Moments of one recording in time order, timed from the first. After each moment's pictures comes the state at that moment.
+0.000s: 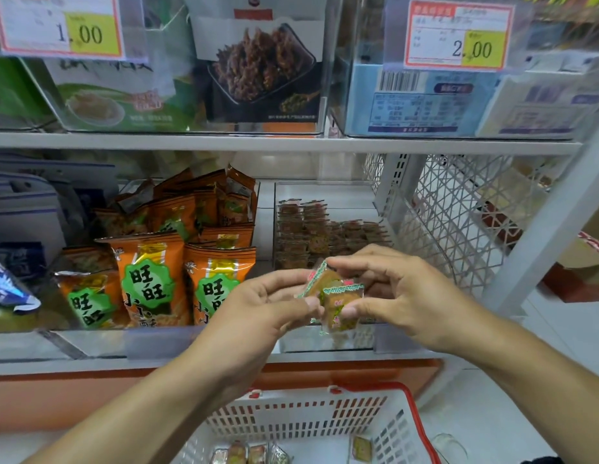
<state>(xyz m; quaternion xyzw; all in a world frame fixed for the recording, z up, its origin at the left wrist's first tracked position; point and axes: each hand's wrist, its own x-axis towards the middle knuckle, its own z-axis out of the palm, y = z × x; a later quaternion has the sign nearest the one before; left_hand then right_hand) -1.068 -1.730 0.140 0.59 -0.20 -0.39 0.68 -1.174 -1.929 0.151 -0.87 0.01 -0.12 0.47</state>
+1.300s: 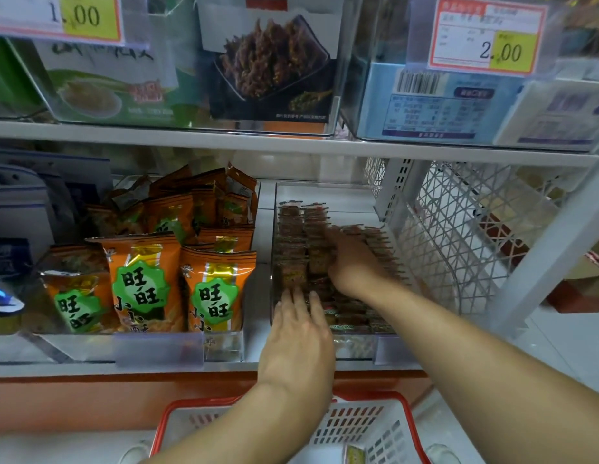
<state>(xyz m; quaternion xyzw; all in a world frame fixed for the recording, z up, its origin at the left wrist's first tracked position) -1.092 -1.784 0.102 0.90 -0.42 -0.08 -0.06 -1.060 -1.945 0.106 -0.93 0.26 -0.06 0.25</state>
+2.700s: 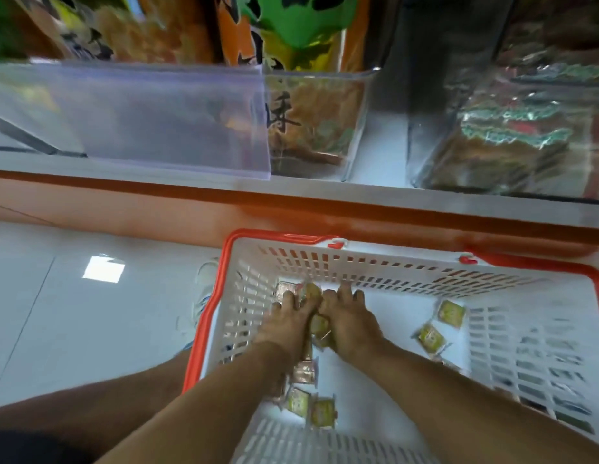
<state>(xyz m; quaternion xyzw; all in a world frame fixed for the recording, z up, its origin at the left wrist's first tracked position) -1.091 -1.623 -0.268 0.88 -0.25 -0.40 0.00 -1.151 -1.759 -0.285 -0.92 0.17 0.25 0.26</state>
